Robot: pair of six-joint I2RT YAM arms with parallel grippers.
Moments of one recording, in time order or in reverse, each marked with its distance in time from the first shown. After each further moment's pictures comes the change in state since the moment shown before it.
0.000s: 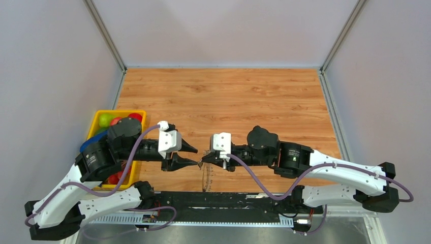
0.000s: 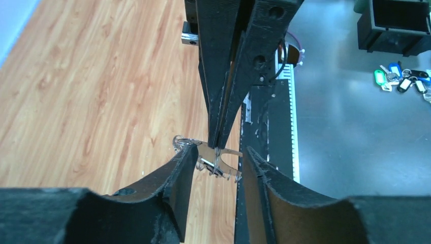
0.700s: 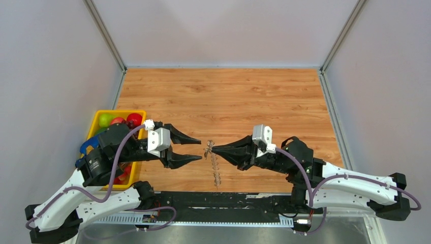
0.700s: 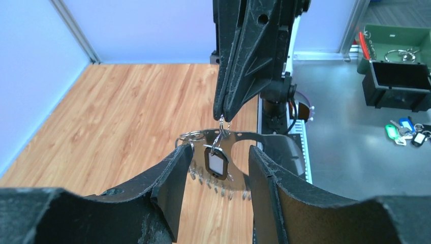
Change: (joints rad) left arm 0.000 -0.099 -0.133 0.331 -0.014 -0.080; right arm 0.000 -0.266 -0.317 0.532 0.116 0.218
